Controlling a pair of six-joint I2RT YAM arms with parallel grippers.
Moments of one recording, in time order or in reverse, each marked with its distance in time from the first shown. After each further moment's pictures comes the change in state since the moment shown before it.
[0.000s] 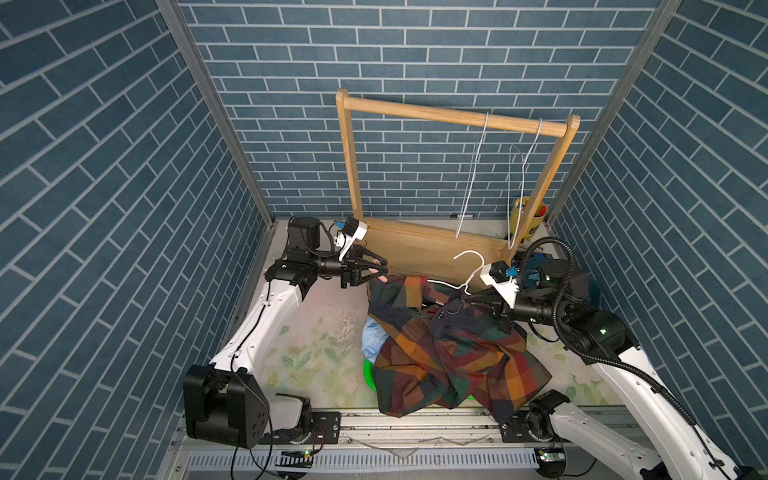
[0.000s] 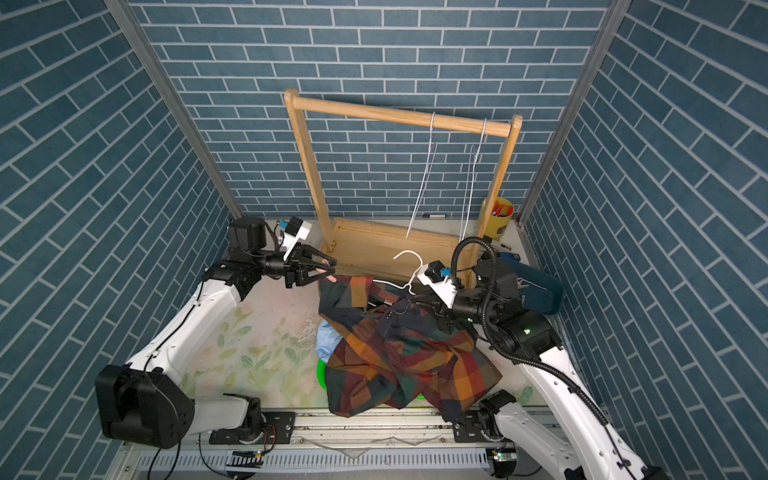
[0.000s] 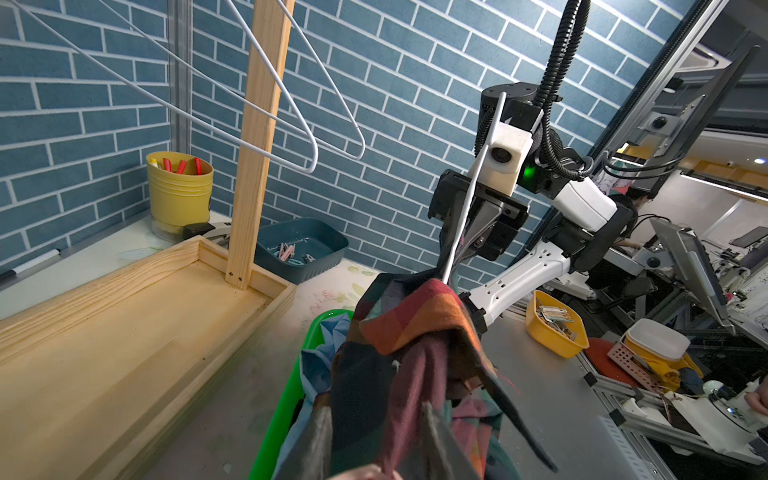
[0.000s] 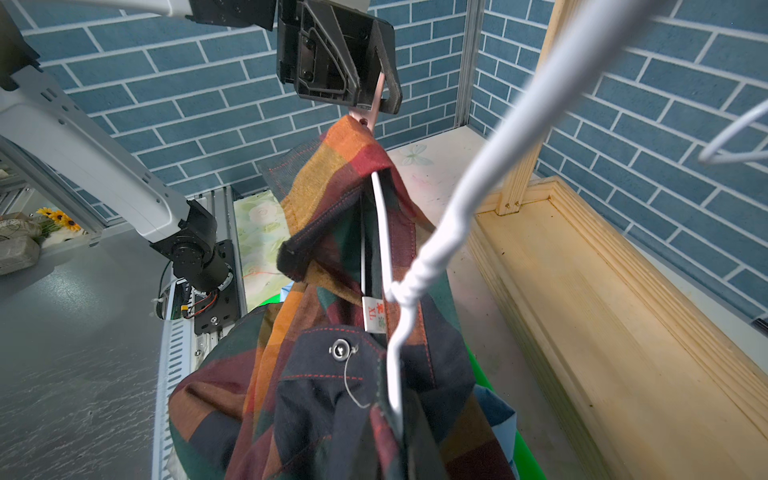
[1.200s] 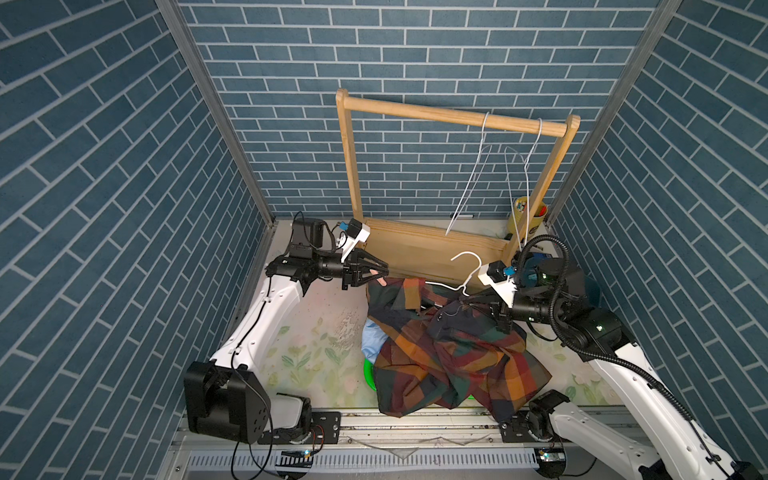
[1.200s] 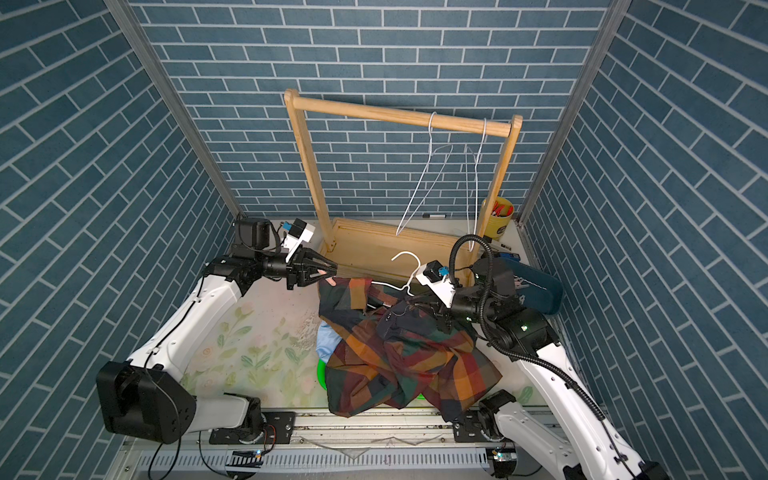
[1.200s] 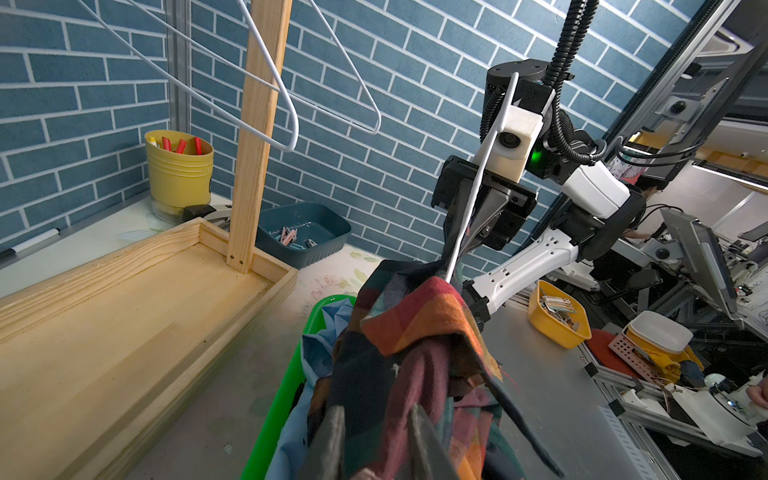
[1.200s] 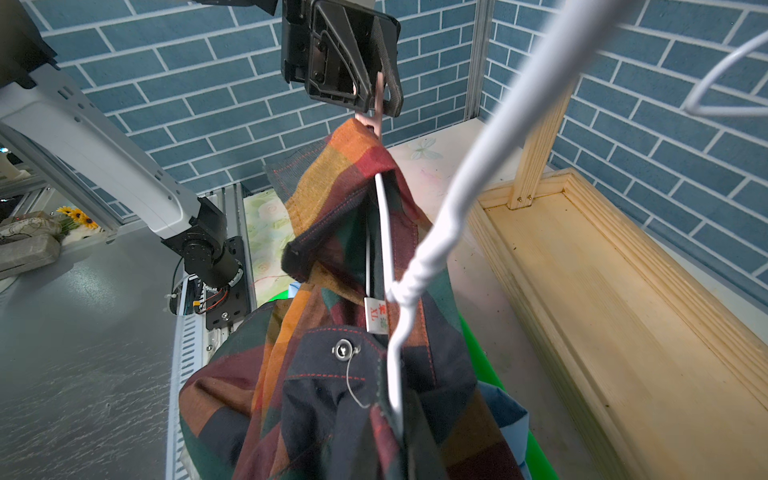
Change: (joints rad) left arm -0.010 0.021 0.037 -0.148 -0.044 0.106; right arm -0.003 0.019 0.000 -0.013 -0.027 -0.002
